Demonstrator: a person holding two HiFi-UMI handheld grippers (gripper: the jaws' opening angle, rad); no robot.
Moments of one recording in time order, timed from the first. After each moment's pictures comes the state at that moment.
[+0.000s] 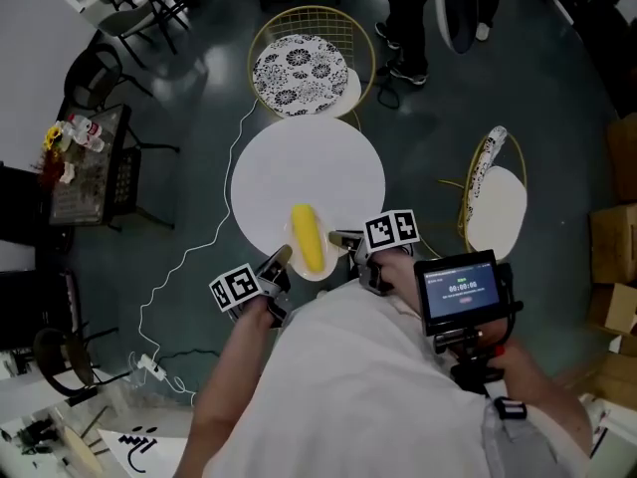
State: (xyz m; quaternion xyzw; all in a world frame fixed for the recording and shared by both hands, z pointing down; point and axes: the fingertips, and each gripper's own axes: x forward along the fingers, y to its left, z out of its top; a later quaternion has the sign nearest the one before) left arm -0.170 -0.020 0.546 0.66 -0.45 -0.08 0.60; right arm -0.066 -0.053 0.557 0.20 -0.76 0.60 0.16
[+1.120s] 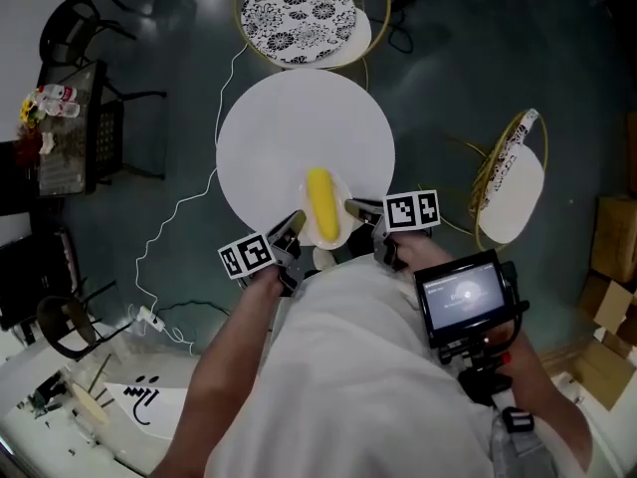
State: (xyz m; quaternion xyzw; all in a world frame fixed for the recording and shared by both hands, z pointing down) left arm -0.122 -0.094 0.619 0.64 -0.45 -0.03 0.63; right arm -0.020 -0.123 0.628 0.20 -0.73 0.63 0.17
